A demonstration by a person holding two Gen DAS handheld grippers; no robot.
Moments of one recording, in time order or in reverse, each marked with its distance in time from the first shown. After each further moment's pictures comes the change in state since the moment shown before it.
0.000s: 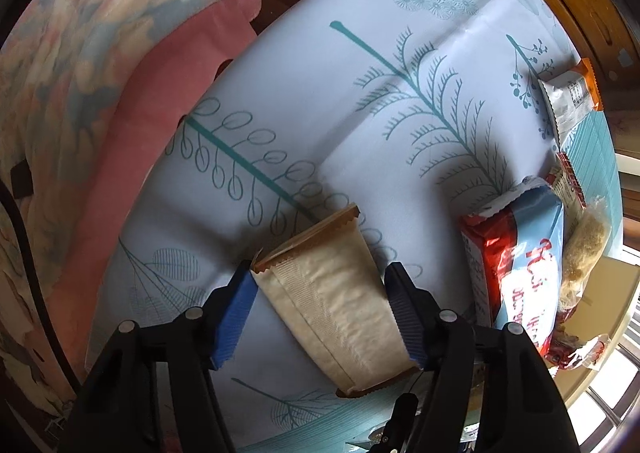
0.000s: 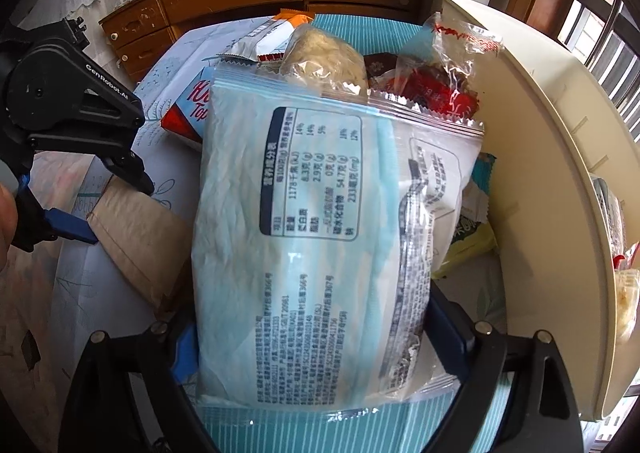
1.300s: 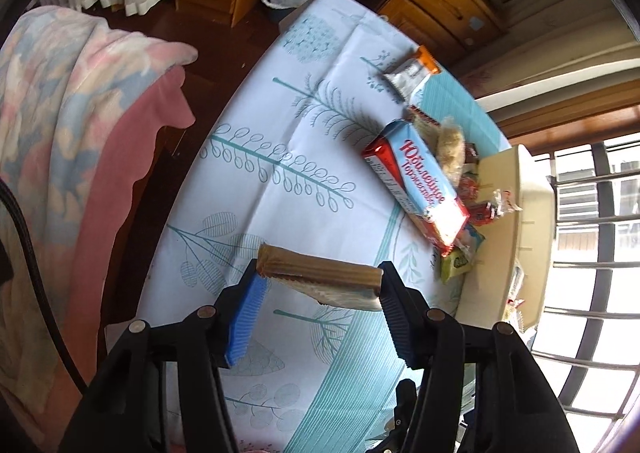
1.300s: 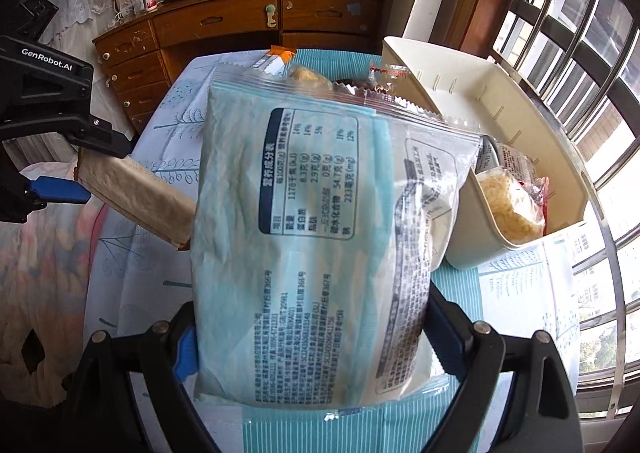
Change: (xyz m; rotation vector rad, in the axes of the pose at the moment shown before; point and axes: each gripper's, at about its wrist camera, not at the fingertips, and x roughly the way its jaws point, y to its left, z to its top) left arm -0.108 0.068 -0.084 0.360 -0.202 -0.325; right arm -0.110 0.028 -0.063 0.065 -0.091 -0.128
